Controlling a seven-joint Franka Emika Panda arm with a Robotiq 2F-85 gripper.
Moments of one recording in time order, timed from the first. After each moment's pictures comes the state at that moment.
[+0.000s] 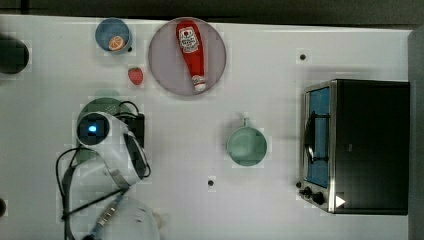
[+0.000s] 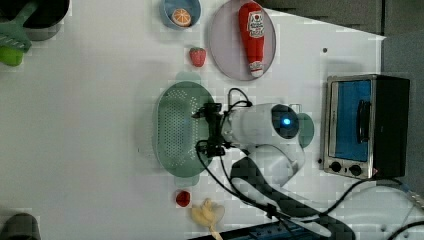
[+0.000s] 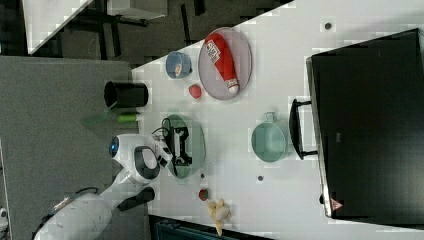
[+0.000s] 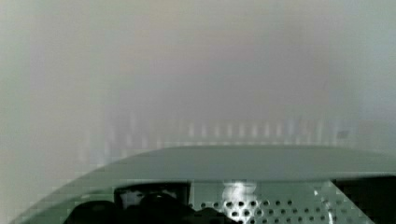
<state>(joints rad) 0.30 0.51 0.19 -2.20 -0.03 1.04 1.28</state>
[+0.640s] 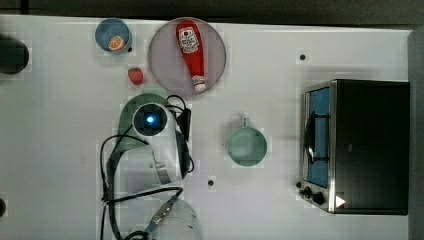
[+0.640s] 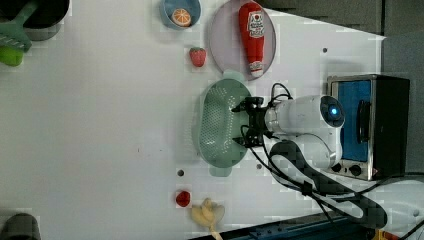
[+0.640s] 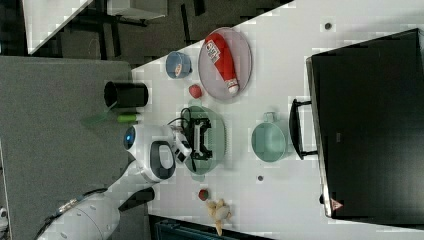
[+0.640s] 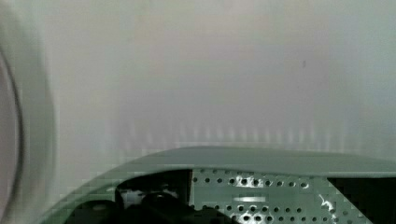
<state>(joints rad) 0.17 0.44 0.10 -2.28 -0.03 1.04 1.13</state>
